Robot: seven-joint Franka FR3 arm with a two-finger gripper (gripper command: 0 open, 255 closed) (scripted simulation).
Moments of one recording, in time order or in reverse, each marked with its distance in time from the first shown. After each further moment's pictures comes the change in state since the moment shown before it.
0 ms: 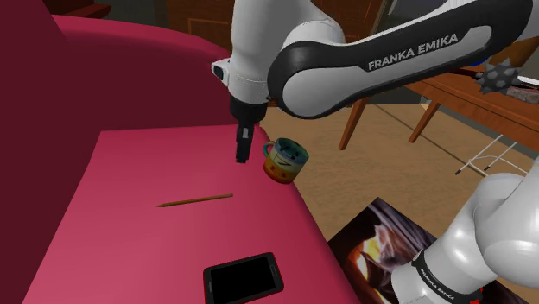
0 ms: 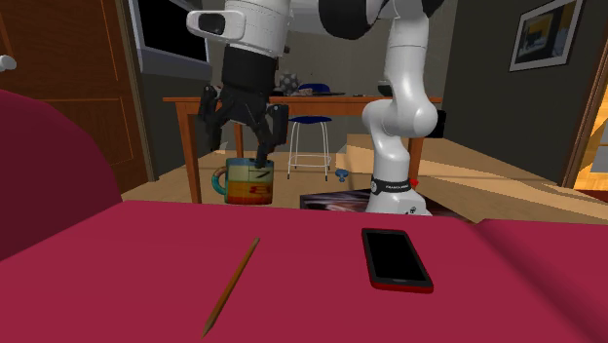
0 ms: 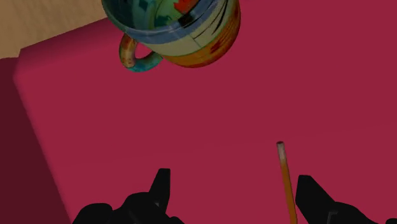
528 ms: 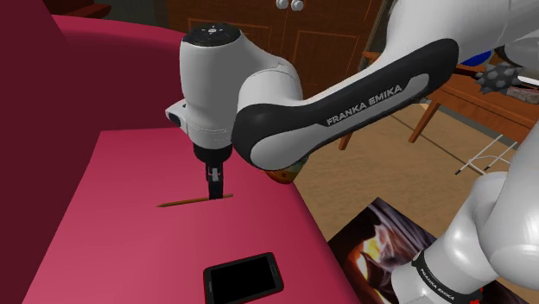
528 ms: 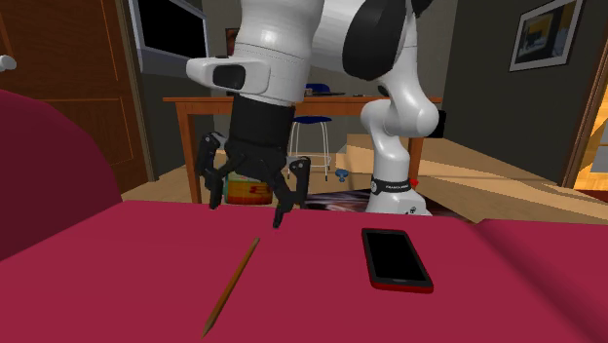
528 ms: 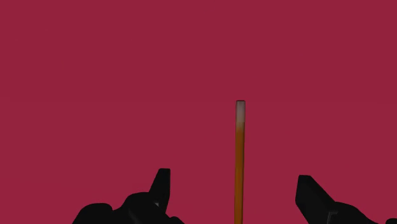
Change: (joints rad) arm 0.081 0.222 0.068 0.097 -0.149 0.051 0.023
